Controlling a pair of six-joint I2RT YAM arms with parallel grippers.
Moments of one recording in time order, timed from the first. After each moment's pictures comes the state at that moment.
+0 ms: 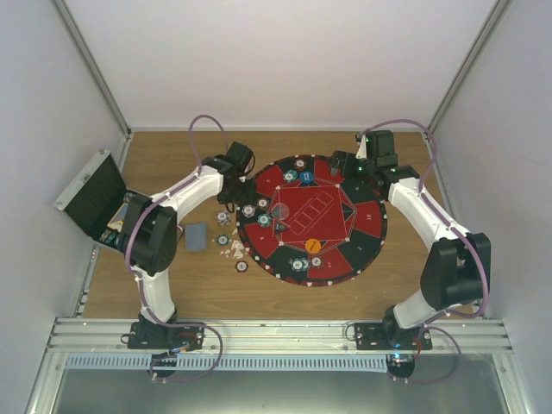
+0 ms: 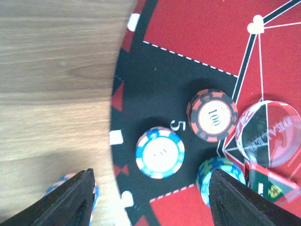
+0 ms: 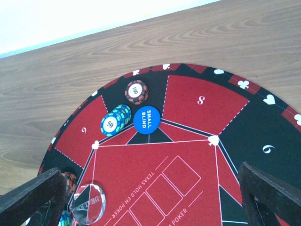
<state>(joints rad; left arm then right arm) -0.44 1.93 1.49 -0.78 -0.01 -0.38 0.21 1.55 1.24 -0.39 -0.16 0.36</state>
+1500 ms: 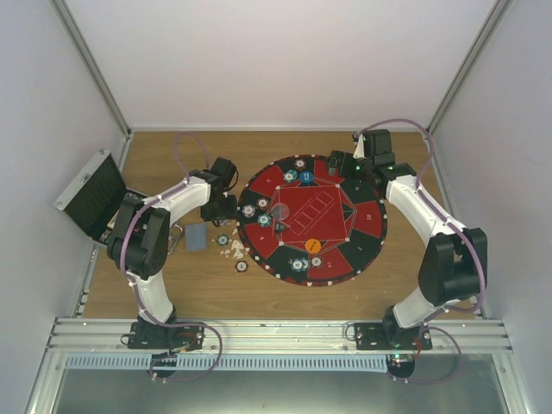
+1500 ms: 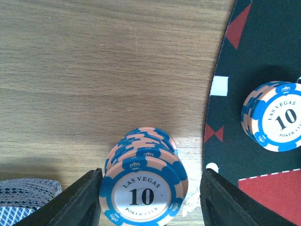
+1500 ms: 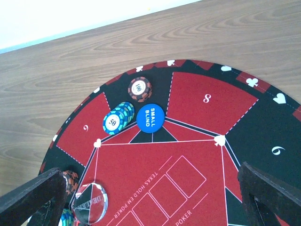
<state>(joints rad) -0.35 1.83 1.25 -0.77 -0.06 -0.43 0.21 1.58 1.26 -0.39 -0.18 0.36</state>
